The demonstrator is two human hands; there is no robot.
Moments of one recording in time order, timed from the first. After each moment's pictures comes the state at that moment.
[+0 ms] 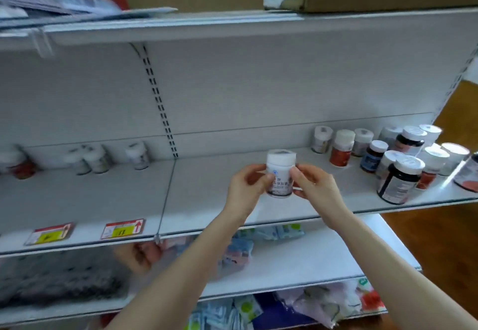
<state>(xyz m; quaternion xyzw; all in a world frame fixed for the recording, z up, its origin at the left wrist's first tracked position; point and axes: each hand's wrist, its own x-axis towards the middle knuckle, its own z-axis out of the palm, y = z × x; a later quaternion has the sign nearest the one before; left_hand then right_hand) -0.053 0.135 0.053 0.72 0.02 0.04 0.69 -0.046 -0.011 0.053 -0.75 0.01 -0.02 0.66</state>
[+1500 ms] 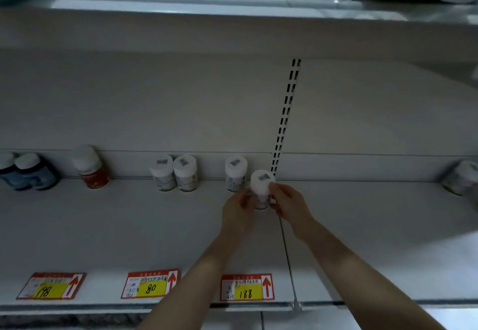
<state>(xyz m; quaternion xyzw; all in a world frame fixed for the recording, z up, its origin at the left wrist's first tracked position) 0.030 0.457 -0.022 0.82 0.12 0.07 0.56 0.060 0.342 -0.003 -0.75 0.06 0.11 0.64</state>
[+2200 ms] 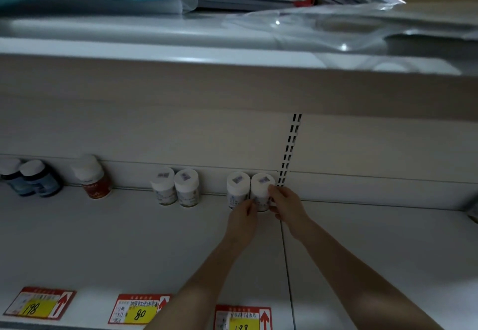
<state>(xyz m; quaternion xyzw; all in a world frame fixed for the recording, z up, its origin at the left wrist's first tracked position) 0.061 0.454 -0.012 0.84 0.14 0.03 0.53 0.120 0.357 -0.011 -0.78 0.02 0.12 0.61</state>
